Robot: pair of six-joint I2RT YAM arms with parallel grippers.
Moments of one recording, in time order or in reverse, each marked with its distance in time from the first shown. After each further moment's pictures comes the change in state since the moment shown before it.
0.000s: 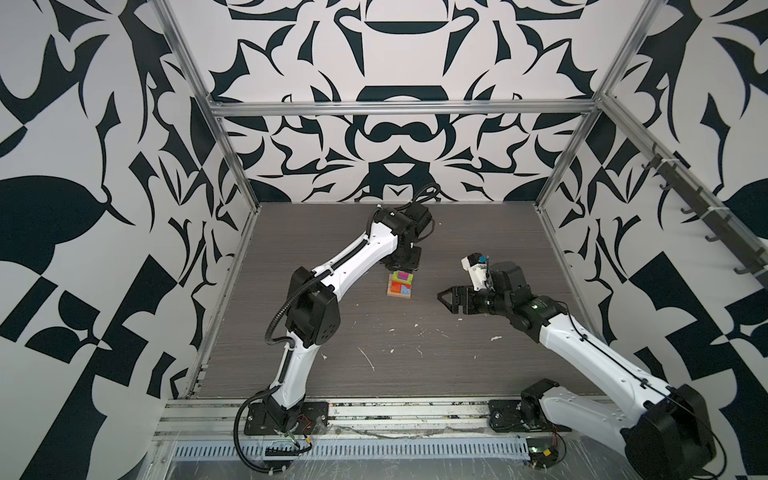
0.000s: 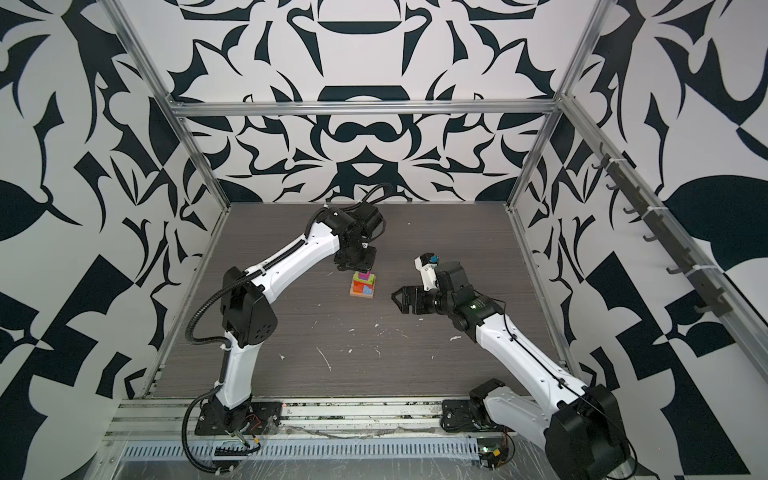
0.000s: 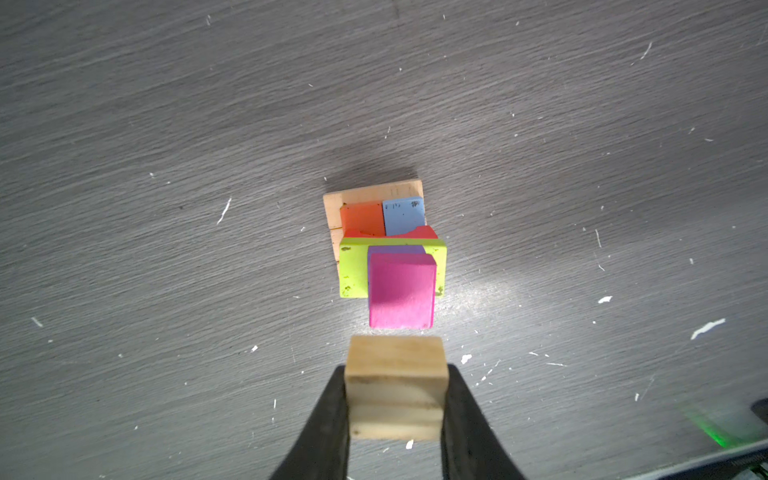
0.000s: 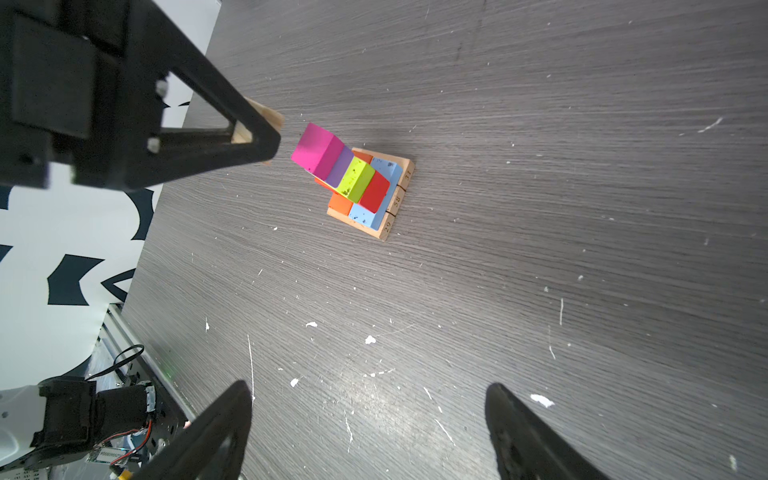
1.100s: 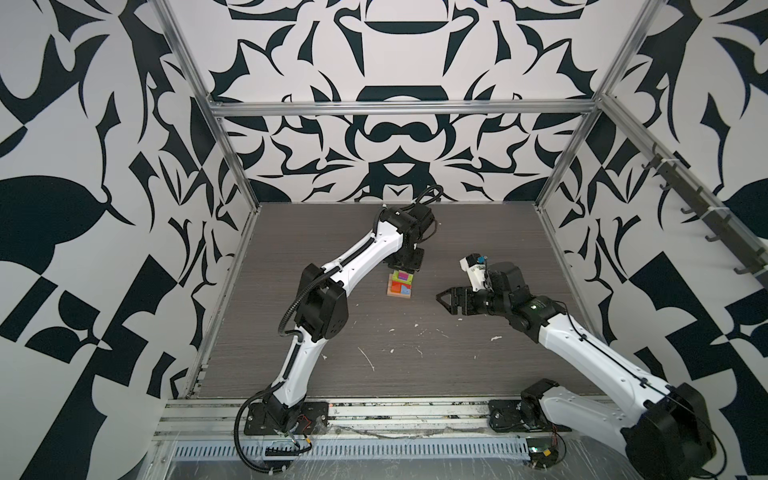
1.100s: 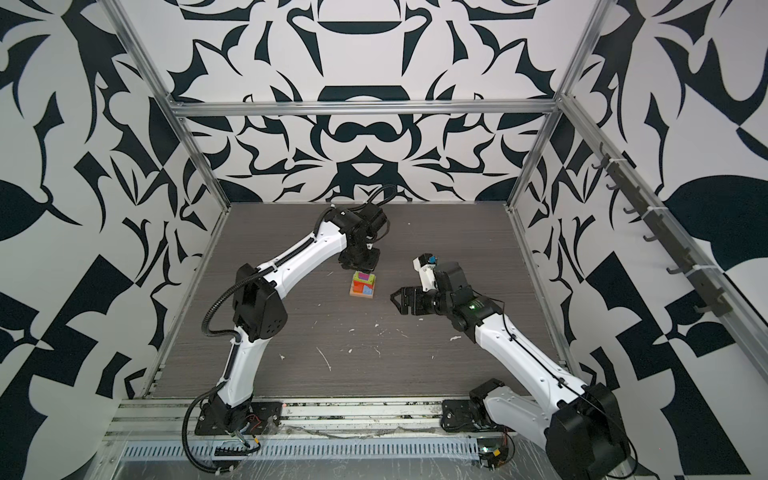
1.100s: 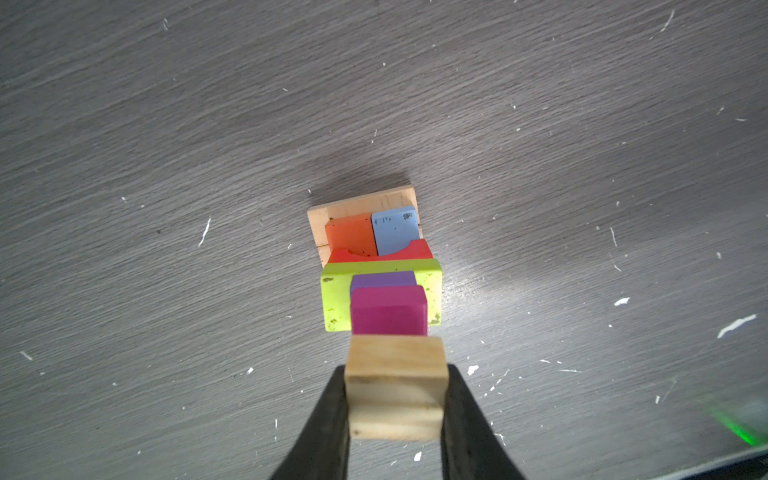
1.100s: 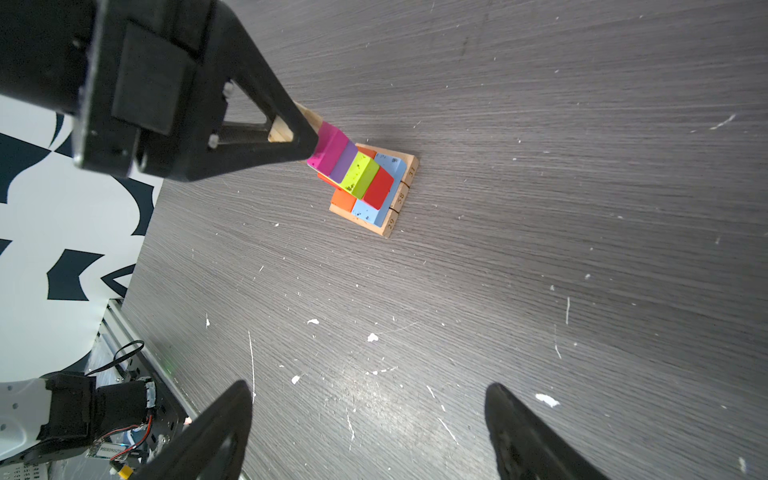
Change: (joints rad) left arm 0.005 0.084 0.079 -0.028 0.017 0.058; right arm 0.013 0.006 0.000 0.000 0.004 0.000
